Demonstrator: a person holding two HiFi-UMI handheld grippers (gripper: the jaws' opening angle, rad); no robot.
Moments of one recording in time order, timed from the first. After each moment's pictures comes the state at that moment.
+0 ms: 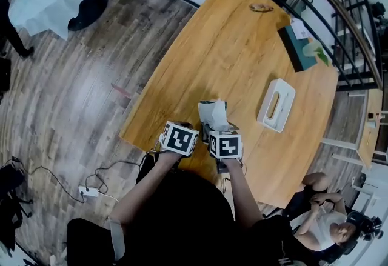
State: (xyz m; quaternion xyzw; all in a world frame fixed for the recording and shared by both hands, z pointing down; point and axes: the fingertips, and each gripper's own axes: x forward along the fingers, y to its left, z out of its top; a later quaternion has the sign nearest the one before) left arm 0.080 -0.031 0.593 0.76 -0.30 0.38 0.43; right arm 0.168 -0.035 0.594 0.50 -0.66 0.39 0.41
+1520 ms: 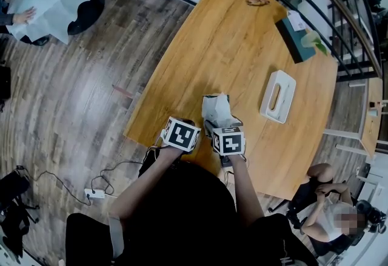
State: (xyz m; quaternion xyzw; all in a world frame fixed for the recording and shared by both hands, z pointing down) left arm 0.073 -0.025 0.588 0.77 -0.27 0.40 0.41; right arm 0.165 -0.031 0.595 0.51 -0.67 0.36 0.39
